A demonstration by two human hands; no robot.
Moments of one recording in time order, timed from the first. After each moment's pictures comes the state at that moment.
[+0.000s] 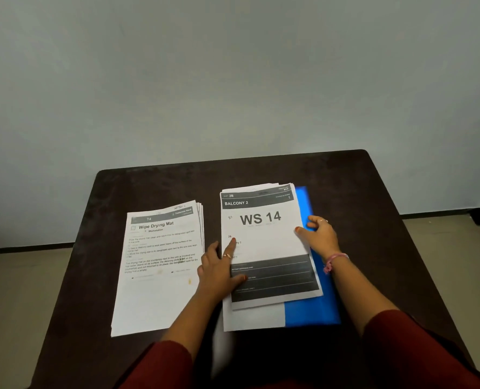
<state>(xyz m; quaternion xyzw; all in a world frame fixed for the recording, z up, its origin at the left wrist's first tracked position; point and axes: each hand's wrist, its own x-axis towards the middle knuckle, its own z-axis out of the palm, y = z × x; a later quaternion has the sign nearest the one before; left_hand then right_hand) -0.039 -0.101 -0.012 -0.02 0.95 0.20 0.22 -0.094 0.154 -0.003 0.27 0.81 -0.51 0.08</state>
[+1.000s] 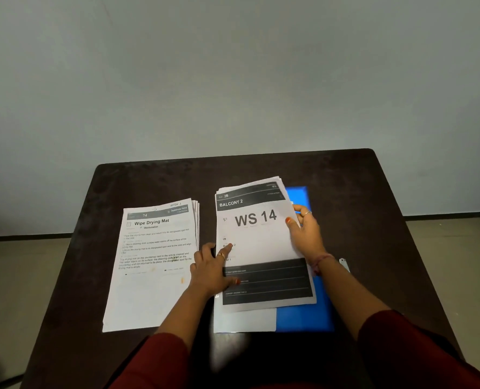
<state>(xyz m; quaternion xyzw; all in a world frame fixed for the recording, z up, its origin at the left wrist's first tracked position) -0.049 -0.096 -0.018 -0.01 0.95 0.15 0.26 -0.106 0.133 -0.002 0.16 0.77 -0.62 0.05</state>
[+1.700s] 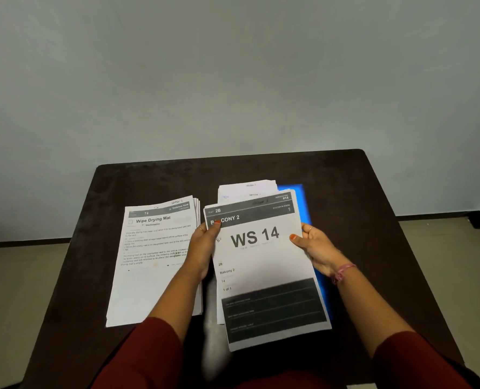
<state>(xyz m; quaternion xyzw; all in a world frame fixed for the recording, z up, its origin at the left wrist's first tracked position) -0.067 -0.103 0.029 -0.25 0.59 0.75 0.14 -0.060 0.149 0.024 0.21 0.56 -0.77 0.22</state>
